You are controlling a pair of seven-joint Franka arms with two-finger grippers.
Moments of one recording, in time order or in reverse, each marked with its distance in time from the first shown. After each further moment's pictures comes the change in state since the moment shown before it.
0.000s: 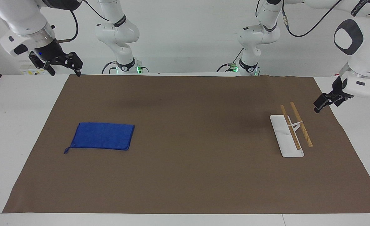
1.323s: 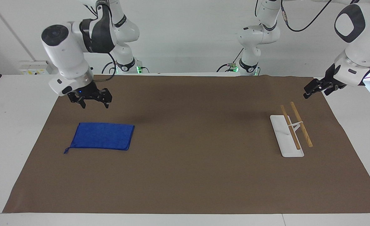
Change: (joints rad) left arm -0.003 -0.056 -0.015 0.009 -0.091 -0.178 0.206; right arm 0.130 0.071 0.015 -0.422 0.010 0.566 0.153
